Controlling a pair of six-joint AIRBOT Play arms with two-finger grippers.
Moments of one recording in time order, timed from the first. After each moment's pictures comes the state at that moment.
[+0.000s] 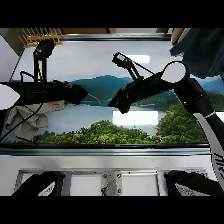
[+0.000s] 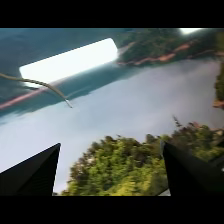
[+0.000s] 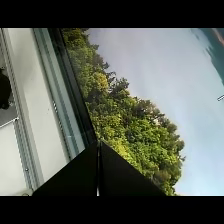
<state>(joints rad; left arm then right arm) -0.31 -0.96 1.27 1.27 -1.13 -1.49 0.43 -1.33 1.48 -0.76 1.32 0.90</state>
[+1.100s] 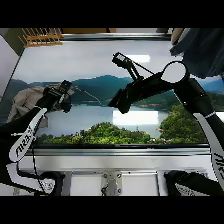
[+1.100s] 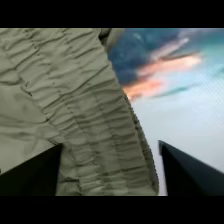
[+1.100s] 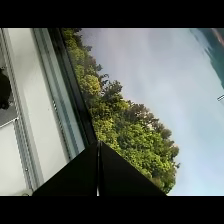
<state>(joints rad) -0.13 -1.63 1.14 2.04 -0.90 -1.64 0.43 -1.33 1.48 -0.76 1.32 0.90</state>
